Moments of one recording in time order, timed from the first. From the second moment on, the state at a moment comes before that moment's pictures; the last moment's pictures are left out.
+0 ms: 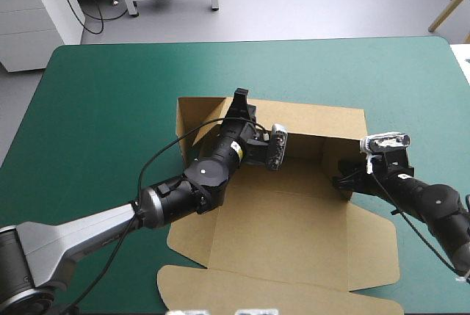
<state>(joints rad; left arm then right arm) -0.98 1.61 -1.17 1.45 0.53 -0.17 0.05 1.11 -0.56 1.03 0.34 -1.01</state>
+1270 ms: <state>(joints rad) -0.98 1.61 -1.16 1.43 0.52 -0.26 0.31 1.12 -0.54 1.08 0.00 -1.03</state>
